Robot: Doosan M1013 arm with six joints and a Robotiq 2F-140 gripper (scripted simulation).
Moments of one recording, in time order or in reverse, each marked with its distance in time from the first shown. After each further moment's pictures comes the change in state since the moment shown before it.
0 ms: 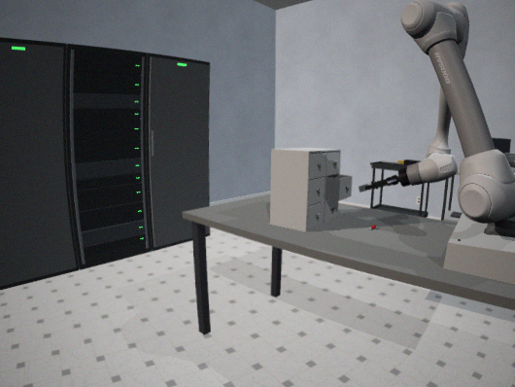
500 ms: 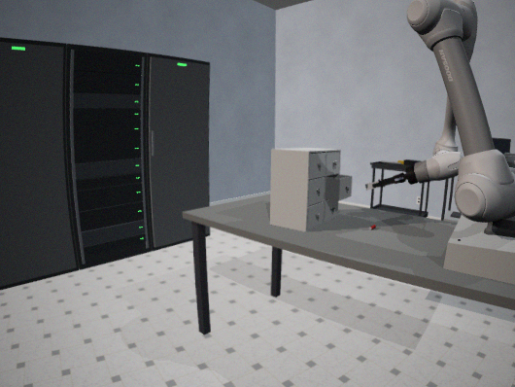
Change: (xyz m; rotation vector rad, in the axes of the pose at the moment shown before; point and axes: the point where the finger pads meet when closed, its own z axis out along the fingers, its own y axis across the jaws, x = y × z) arm 0.001 0.000 -0.035 0.001 -0.001 0.000
